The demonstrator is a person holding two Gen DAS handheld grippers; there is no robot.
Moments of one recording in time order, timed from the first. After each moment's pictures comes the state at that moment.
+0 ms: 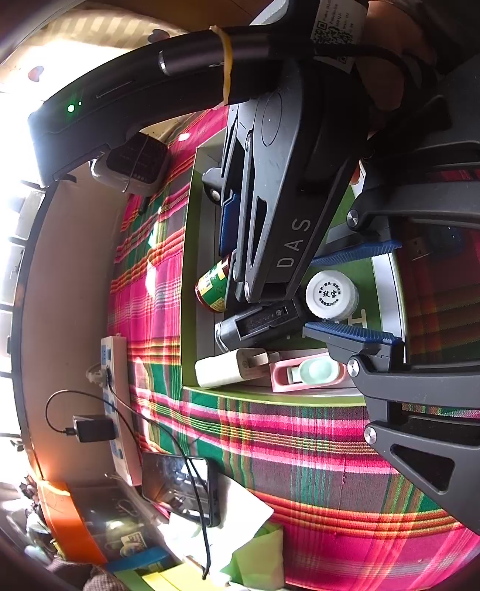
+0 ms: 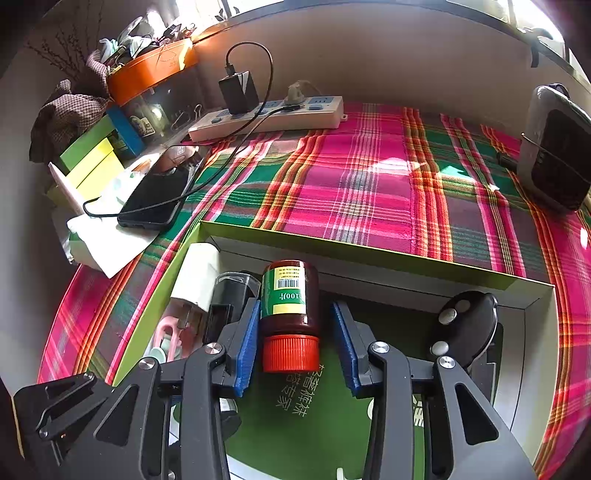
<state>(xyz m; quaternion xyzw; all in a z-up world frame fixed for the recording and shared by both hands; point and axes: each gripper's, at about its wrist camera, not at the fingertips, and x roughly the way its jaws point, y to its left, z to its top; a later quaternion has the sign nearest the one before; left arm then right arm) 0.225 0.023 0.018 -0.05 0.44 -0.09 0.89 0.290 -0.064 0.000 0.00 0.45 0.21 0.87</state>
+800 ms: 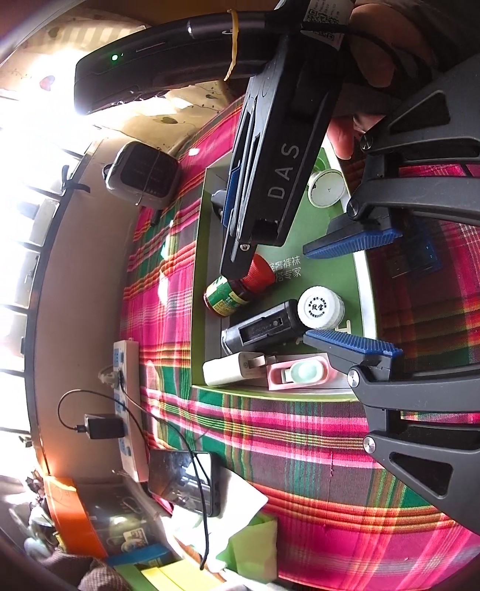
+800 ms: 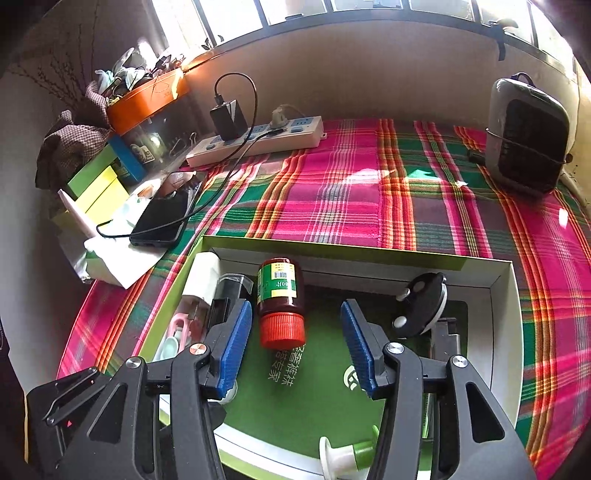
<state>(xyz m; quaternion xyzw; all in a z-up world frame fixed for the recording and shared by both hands) 0.204 0.024 0.037 -0.06 0.42 -0.10 0.90 0.268 -0.093 0.021 0.04 0.42 0.20 0.88</state>
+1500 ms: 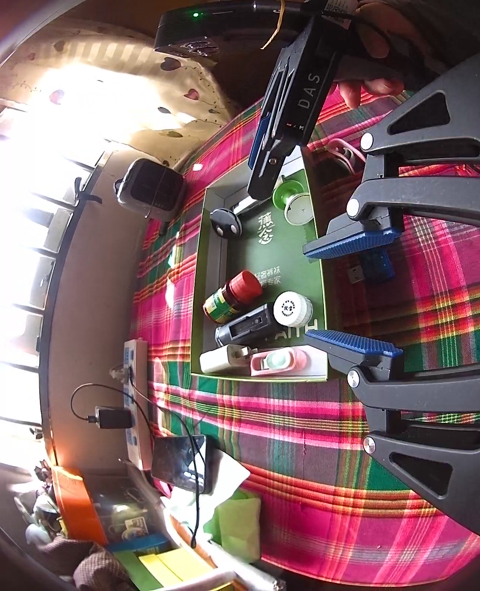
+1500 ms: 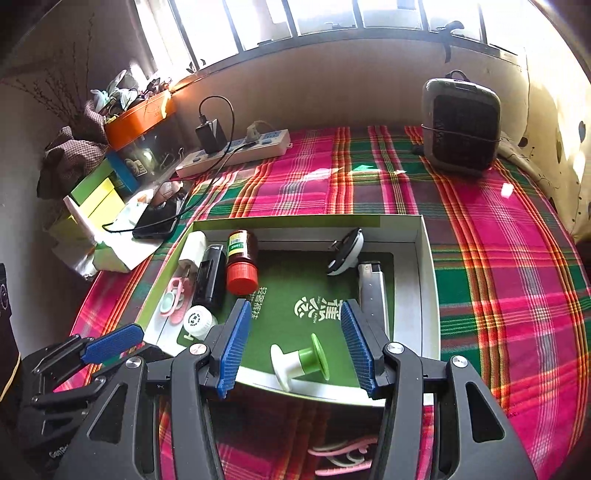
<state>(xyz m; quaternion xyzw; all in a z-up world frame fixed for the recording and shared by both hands) 0.166 0.035 0.052 -0.07 0.40 -0.11 0.91 0.209 -0.142 0.037 0.05 0.40 0.16 0.90</state>
